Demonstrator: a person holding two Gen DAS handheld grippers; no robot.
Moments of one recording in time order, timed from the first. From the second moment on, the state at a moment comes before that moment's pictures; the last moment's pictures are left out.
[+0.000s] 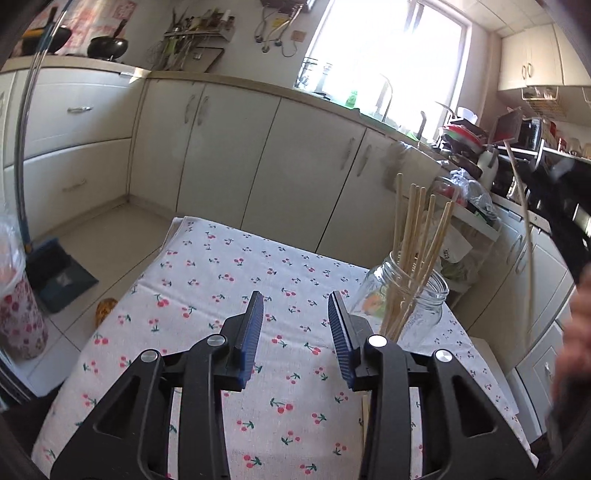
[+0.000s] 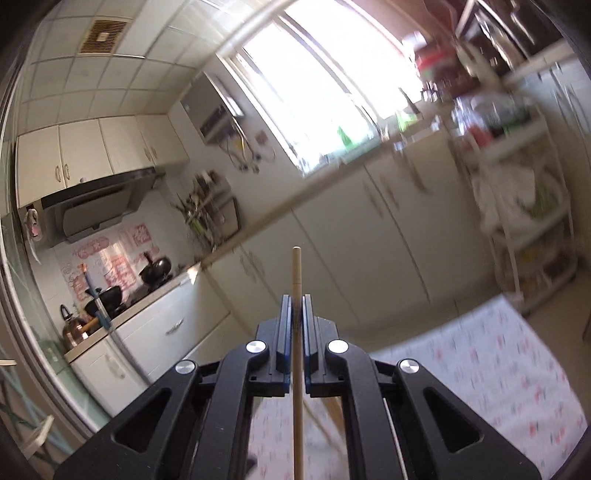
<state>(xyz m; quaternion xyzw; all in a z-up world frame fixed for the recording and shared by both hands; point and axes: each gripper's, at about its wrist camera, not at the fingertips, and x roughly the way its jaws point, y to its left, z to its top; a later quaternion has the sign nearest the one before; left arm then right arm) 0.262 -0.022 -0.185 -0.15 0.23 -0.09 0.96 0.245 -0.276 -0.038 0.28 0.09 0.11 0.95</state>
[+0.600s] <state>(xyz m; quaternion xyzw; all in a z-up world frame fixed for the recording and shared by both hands) 0.271 -0.013 -0.191 -0.19 0.24 -0.10 0.95 0.280 -0.219 -0.084 0.13 0.07 0.00 0.99</state>
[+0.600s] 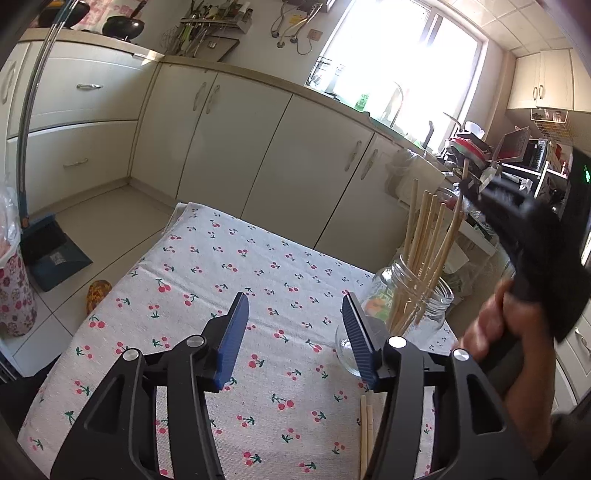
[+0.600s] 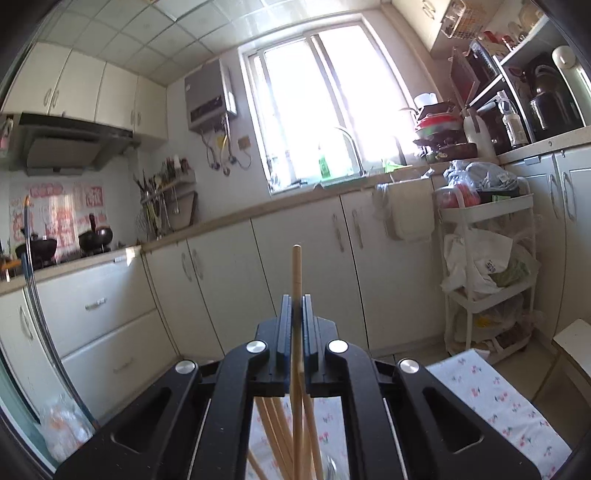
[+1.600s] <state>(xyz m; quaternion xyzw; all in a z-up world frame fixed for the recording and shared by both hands) 0.255 -0.007 -0.190 -0.16 0.32 -0.09 0.93 0.196 -0.178 -0.206 0.08 0.45 0.10 0.88</state>
